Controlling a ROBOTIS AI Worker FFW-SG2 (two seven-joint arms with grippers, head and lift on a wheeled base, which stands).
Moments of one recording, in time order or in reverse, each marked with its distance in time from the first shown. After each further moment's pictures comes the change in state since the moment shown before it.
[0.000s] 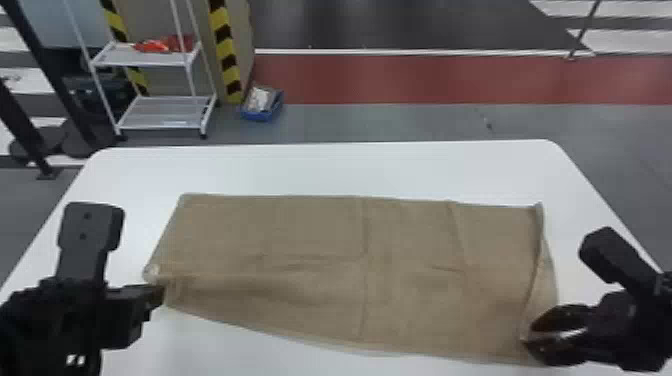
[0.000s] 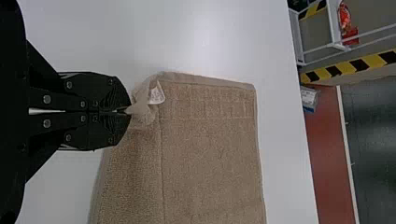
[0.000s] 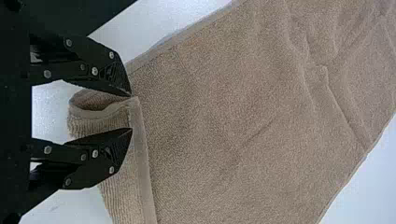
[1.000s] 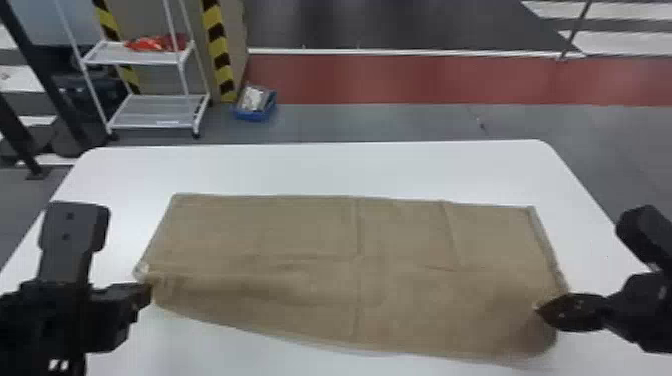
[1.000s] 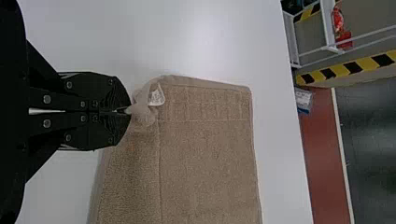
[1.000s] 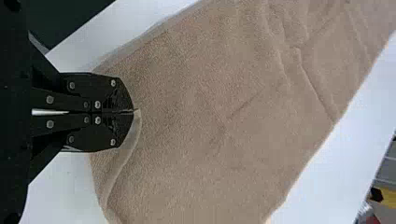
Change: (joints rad) left arm 0.016 -0.001 0.006 -0.036 -0.002 0.000 0.011; right arm 0.009 0.004 -0.133 -0.036 -0.073 -0.011 0.000
